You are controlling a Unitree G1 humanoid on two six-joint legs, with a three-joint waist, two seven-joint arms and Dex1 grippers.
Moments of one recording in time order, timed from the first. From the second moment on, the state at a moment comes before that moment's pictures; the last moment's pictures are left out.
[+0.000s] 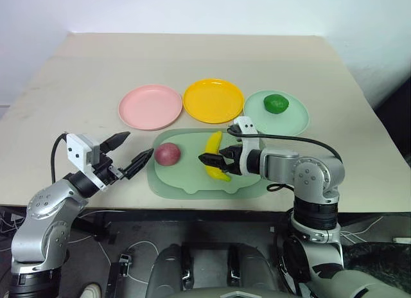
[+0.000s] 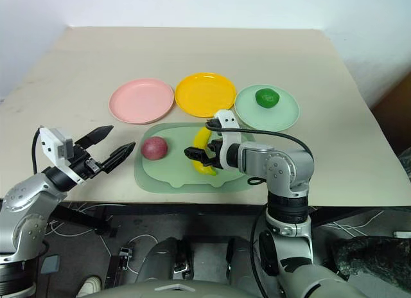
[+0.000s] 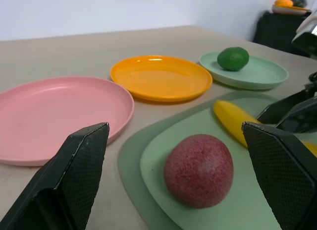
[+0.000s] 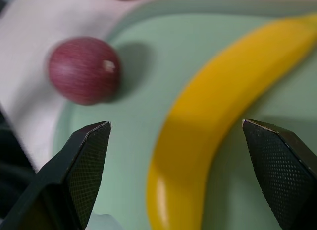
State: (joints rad) left arm 0.02 0.56 0.32 -0.34 -0.62 0.31 -0.72; right arm -0.61 -0.06 -0.13 -0.31 0.56 1.56 0.18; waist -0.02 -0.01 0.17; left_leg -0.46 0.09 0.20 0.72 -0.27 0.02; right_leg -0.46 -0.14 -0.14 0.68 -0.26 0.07
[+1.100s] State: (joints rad) left arm 0.02 0.55 0.30 -0.31 -0.60 0.29 -0.74; right arm -0.64 -0.17 0.03 -0.30 0.51 1.50 0.32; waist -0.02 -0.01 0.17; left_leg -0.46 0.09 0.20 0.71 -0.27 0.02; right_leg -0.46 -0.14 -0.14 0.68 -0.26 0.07
